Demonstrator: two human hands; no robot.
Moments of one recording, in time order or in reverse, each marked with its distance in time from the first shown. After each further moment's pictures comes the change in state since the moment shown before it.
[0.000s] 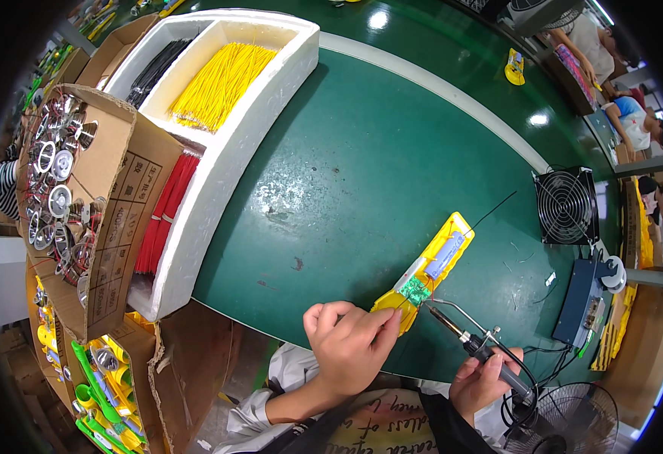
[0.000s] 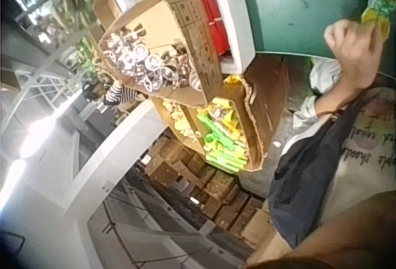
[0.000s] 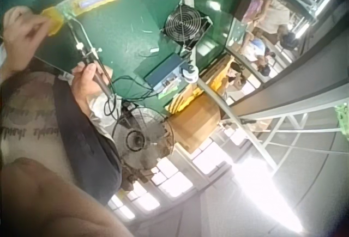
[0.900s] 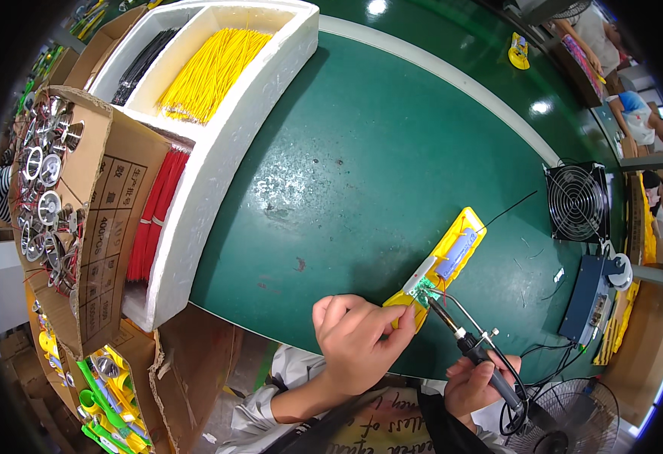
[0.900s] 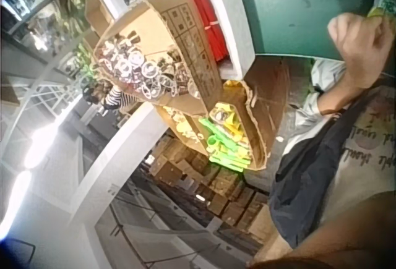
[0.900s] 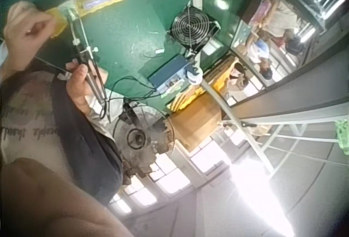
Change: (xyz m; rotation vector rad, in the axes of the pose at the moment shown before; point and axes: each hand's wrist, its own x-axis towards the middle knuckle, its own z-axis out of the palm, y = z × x) left_hand 0.011 -0.003 0.006 -0.125 0.035 -0.014; right_hand -0.009 0.009 0.010 -0.179 -0.137 -0.180
